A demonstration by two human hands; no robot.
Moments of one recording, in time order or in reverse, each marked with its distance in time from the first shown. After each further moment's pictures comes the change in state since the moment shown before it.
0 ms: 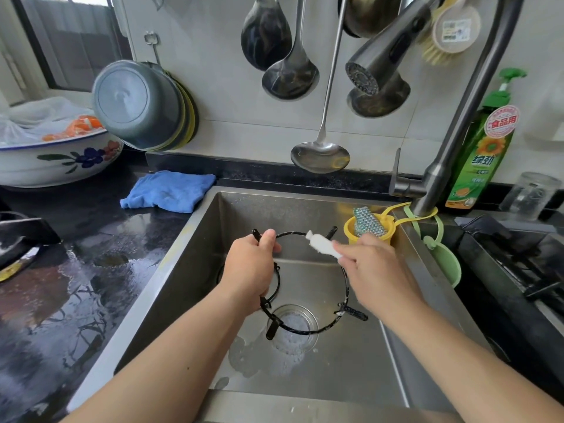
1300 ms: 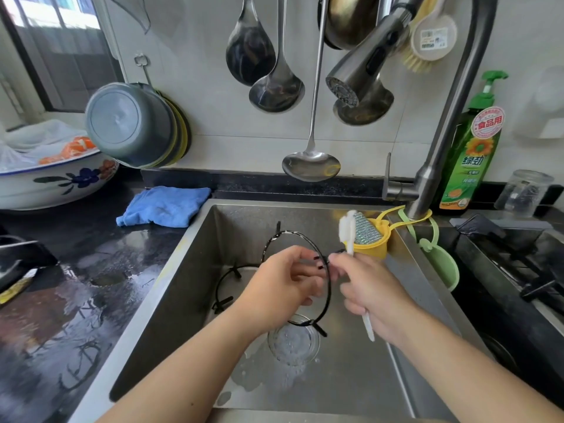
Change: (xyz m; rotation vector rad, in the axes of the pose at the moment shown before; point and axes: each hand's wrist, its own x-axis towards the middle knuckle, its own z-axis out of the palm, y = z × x) left_hand -0.029 0.005 0.014 0.114 -0.487 0.294; right_hand -0.005 -0.013 0.001 1.165 -0.211 0.541
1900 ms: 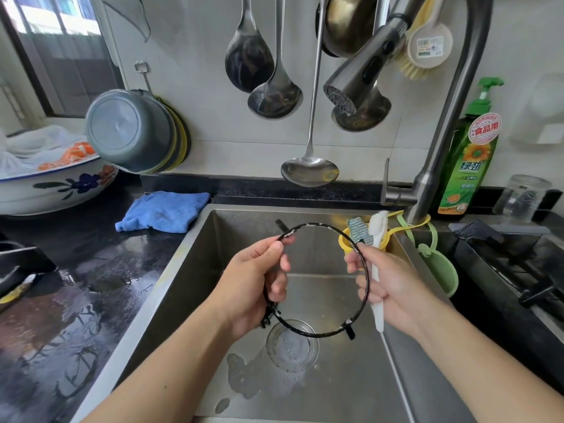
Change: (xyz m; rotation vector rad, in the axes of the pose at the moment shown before) left_hand 0.004 0.005 -0.023 -0.701 0.068 -0.119; right_hand 0.019 -0.003 -0.034 0.218 0.004 0.077
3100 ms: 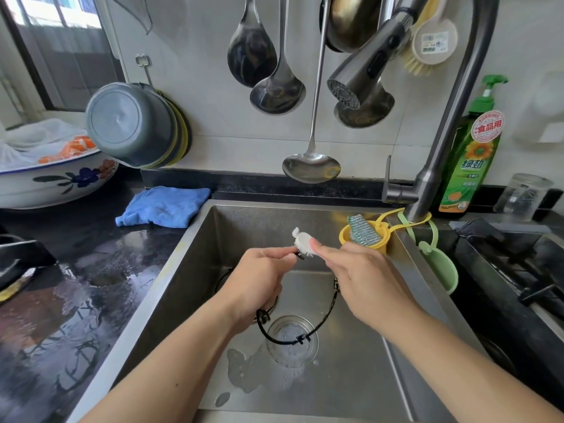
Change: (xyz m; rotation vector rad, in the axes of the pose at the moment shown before) left_hand -0.004 0.002 0.002 0.451 0.041 -0.053; right_hand -0.019 0.005 0.023 -1.278 0.026 -0.837
